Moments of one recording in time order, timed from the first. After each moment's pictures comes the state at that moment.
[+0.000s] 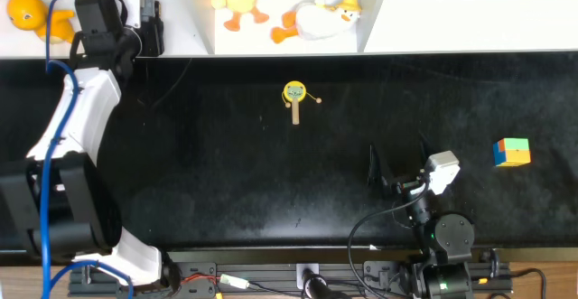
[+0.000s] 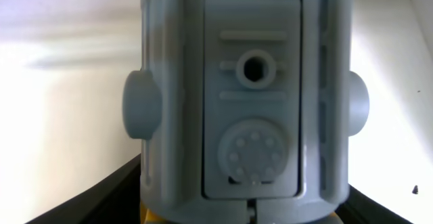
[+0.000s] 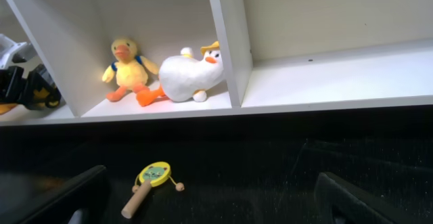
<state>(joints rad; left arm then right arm) 0.11 1.80 1.29 -0.22 0.07 0.10 0.14 0.01 0.02 -0.01 -0.15 0.23</state>
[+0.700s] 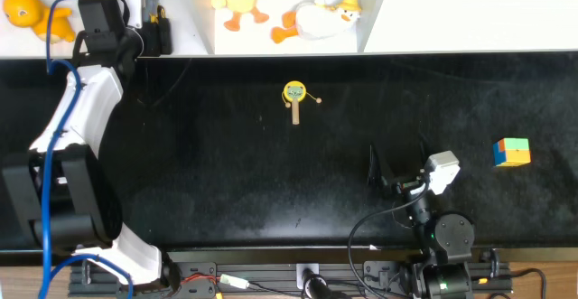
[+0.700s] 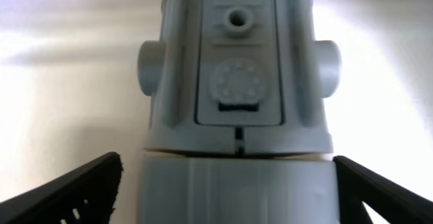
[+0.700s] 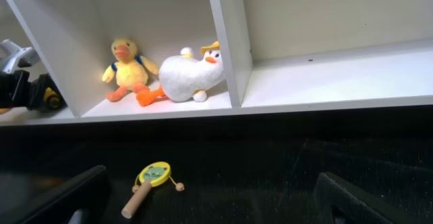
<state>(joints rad) 0.11 1.84 1.30 -0.21 0.07 0.08 0.14 0.01 0.02 -0.01 -0.15 0.23</state>
